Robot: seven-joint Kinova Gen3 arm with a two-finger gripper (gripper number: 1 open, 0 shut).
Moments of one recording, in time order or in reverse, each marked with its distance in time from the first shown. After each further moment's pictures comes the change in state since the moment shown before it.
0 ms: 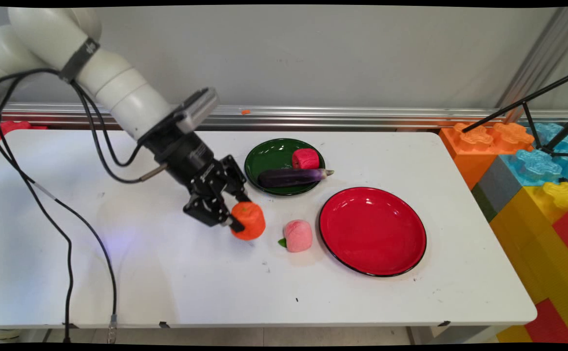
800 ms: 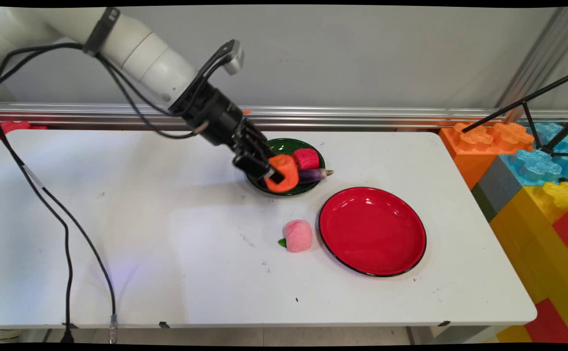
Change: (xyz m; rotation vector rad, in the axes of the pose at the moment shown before) arm 0.046 -0.033 -0.015 0.174 0.083 -0.332
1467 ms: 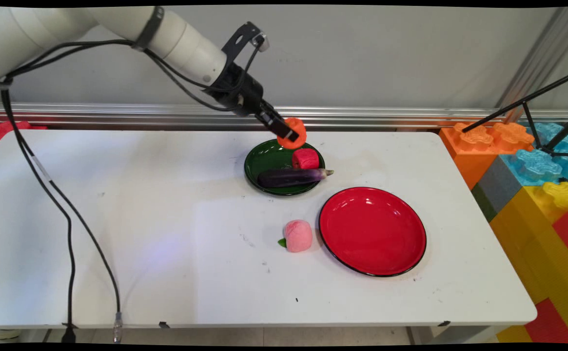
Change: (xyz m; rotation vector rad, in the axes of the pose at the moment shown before) arm 0.028 -0.062 0.019 0.259 0.034 -0.197
